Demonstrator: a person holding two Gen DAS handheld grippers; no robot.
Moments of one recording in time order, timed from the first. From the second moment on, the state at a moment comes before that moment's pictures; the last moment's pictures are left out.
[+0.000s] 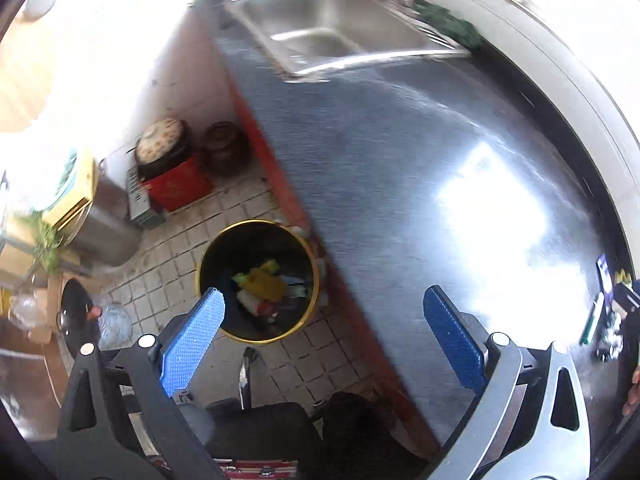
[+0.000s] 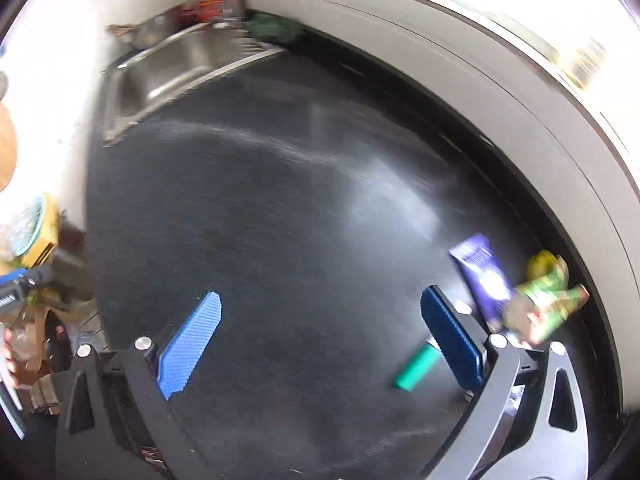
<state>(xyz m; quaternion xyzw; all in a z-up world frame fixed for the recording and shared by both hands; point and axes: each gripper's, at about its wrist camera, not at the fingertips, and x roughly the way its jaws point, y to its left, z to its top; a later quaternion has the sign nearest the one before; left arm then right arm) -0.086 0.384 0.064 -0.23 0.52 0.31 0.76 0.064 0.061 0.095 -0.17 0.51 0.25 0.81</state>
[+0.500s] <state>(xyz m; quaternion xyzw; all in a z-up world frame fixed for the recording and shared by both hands) 0.123 0.136 0.029 -0.02 0.62 0.05 0.79 0.044 -0.215 0.023 -0.03 0.62 0.05 0.79</state>
